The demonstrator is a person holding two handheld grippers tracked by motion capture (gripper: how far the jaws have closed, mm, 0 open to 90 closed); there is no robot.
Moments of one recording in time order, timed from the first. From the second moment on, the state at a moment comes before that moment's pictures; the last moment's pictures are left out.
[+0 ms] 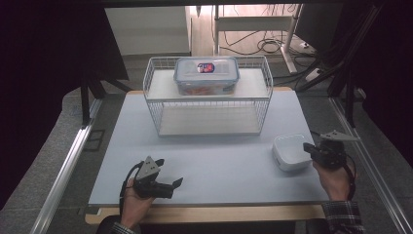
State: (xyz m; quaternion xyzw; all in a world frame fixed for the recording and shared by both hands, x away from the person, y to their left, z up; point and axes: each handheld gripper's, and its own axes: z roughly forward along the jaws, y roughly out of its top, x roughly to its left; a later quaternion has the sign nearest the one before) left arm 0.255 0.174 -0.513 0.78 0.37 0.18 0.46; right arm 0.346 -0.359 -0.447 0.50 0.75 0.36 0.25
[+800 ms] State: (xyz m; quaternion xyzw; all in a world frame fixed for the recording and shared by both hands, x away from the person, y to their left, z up) left arm 0.257 0.174 -0.514 0.78 0.37 0.19 0.46; right arm 0.385 -0.389 -0.465 0.52 0.75 0.32 0.26
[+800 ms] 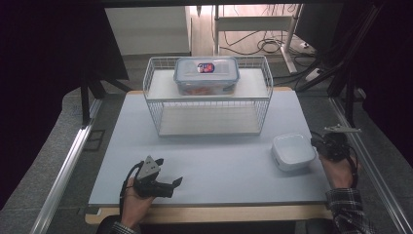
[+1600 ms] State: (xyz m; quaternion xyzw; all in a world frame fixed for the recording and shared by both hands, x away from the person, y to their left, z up) left arm 0.256 0.172 -0.514 0.79 0.37 0.19 0.45; right arm 0.371 -0.314 -0.471 0.44 0.81 0.36 0.18
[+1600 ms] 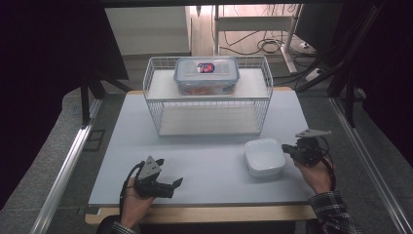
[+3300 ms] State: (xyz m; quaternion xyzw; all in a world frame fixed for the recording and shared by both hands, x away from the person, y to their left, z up) left arm 0.259 0.176 -0.518 0.79 0.37 0.17 0.45; right arm 0.325 -0.208 -0.481 0.31 0.86 0.38 0.12
